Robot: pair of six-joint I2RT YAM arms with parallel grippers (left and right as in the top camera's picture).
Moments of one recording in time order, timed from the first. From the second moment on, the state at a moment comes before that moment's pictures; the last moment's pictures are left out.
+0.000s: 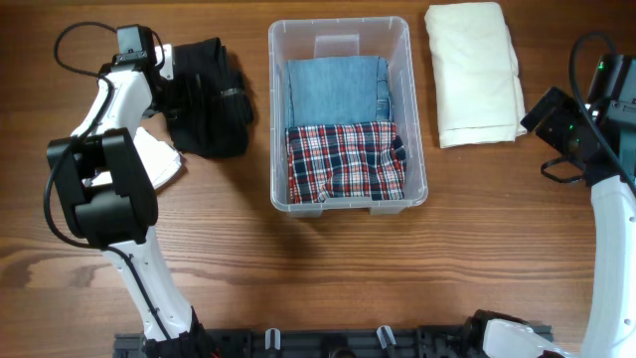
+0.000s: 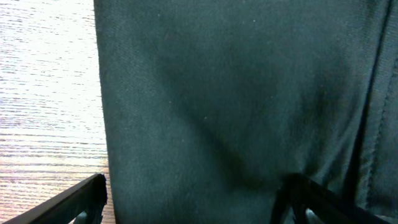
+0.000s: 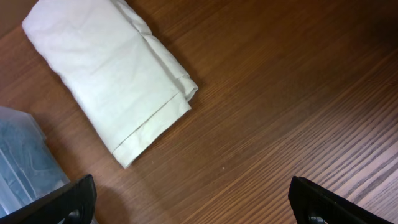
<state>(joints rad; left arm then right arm) 0.15 2.22 1.65 -0.63 0.10 -0.03 -0.22 1.33 1.40 -1.06 0.19 0.41</state>
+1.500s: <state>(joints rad) 0.15 2.13 1.55 -0.60 0.09 -0.02 -0.22 1.33 1.40 -1.06 0.19 0.41</state>
